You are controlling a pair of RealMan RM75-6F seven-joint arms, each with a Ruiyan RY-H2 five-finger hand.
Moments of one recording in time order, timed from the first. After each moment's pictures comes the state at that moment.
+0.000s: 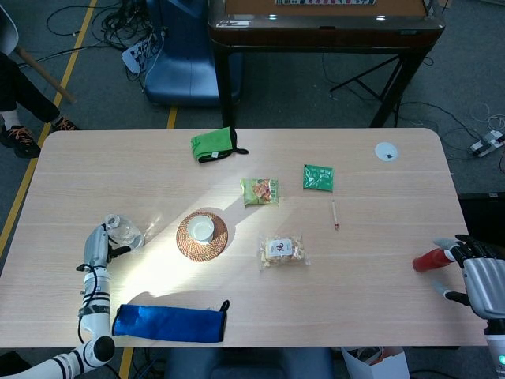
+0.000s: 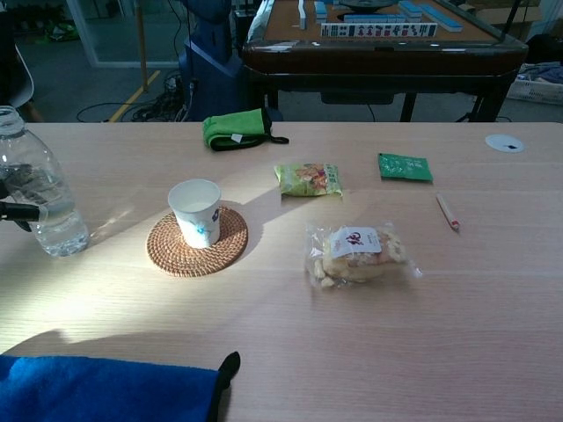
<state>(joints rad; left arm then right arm) -0.42 -1.75 -0.32 -1.17 0.97 1.16 -0.17 0.05 -0.99 0.04 -1.72 -1.52 1.48 0.00</state>
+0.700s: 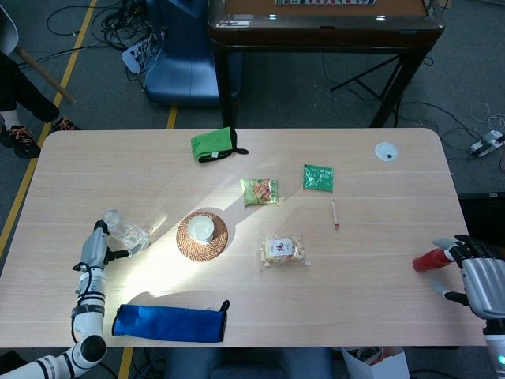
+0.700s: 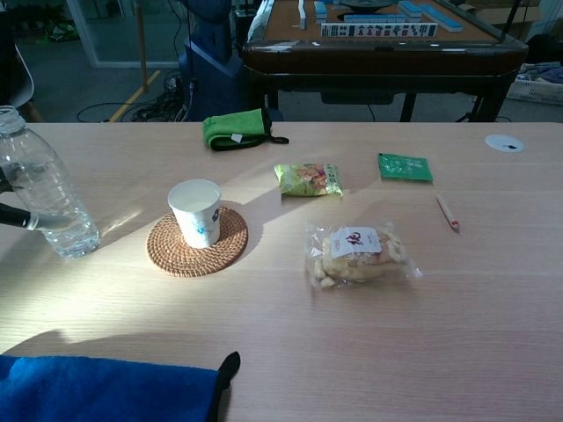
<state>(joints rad) -0.40 -1.62 -0.35 -1.40 0.83 1.10 0.02 0.05 -1.00 0.04 -1.72 -1.52 1.47 -0.01</state>
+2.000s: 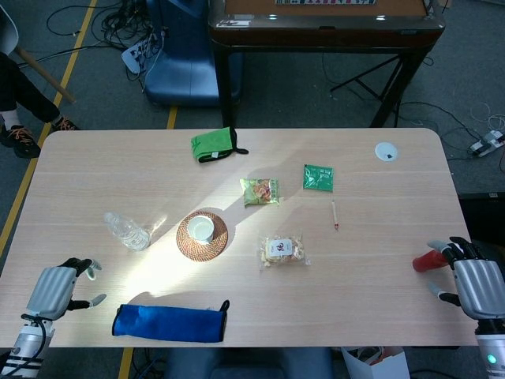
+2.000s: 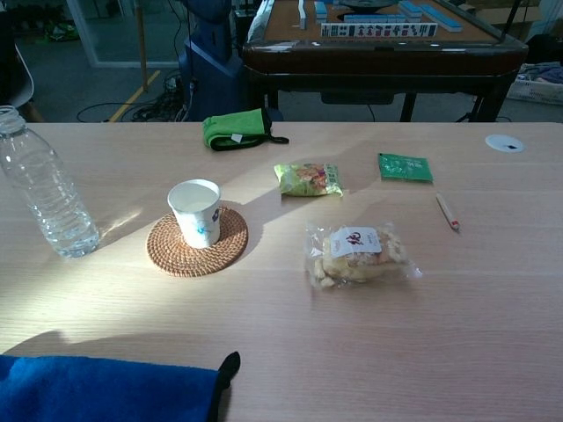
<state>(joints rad) -0.17 -1.24 0.00 -1.58 1.51 1.38 0.03 0.05 -1.03 0.04 -1.73 -1.51 1.47 -0.11</state>
